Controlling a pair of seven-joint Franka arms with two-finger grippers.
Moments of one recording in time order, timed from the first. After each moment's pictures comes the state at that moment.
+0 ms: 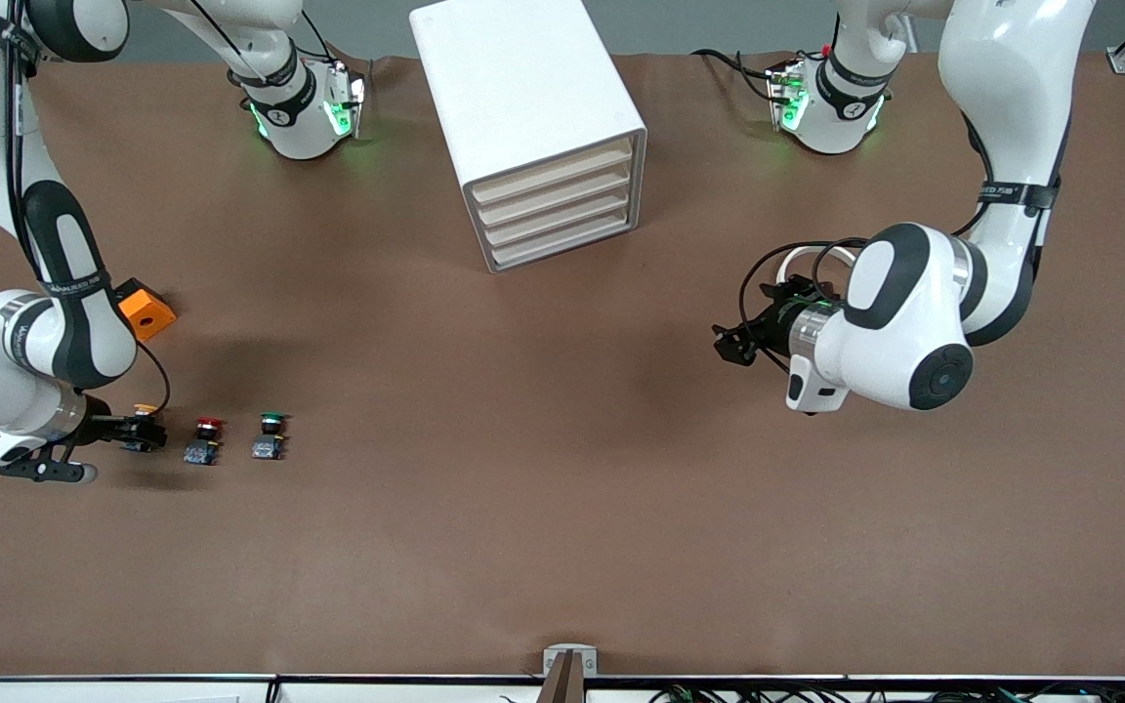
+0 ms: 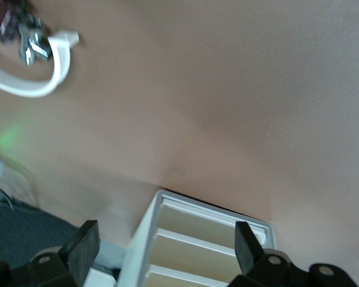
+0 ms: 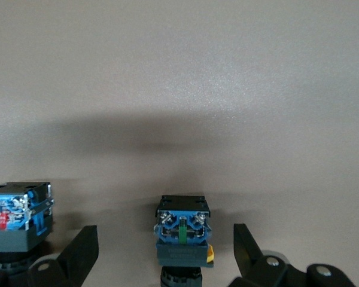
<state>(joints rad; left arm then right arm) -0.18 0.49 -0.16 -1.60 -0.43 1.59 -1.00 -0.25 0.67 -0.05 -1.74 0.03 2.42 -0.20</state>
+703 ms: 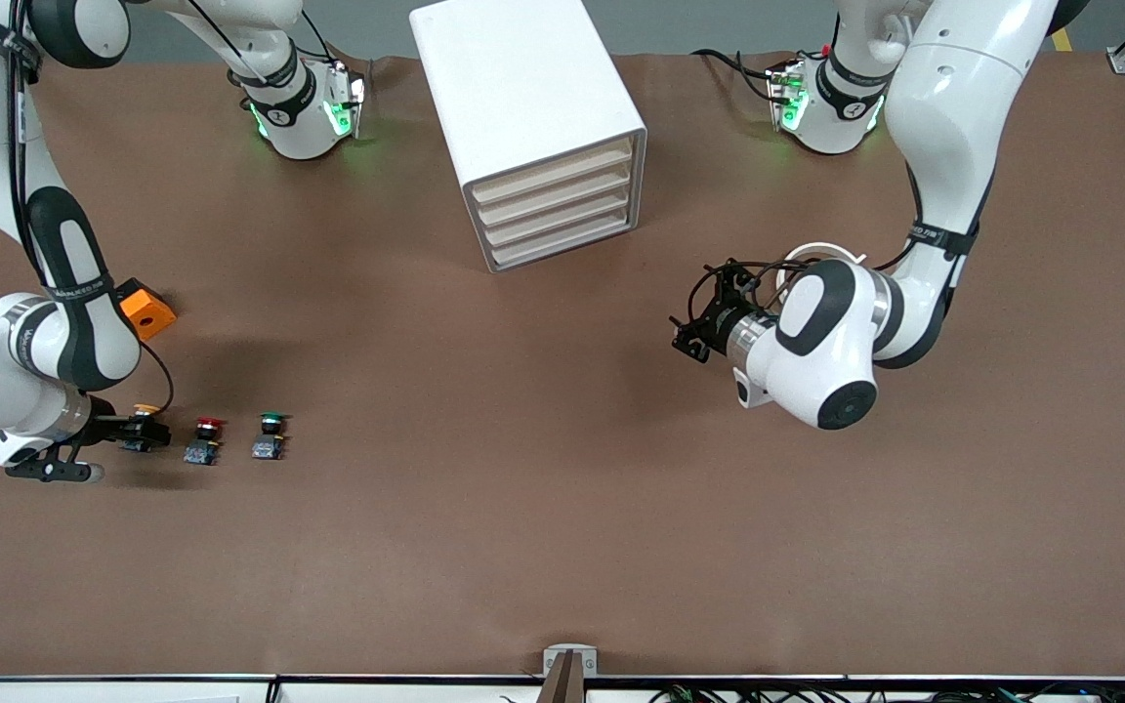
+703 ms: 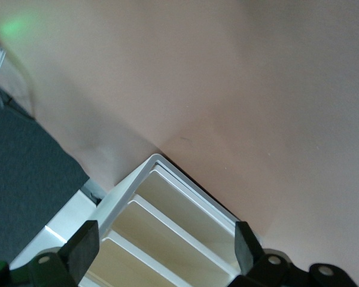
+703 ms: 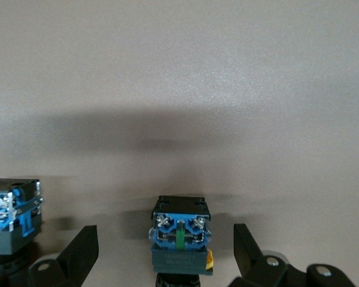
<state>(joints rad) -0.23 0.64 -0.19 -1.55 -0.50 1.53 -1.42 -0.25 0.69 -0.05 -1.73 0.03 2.42 -0.23</state>
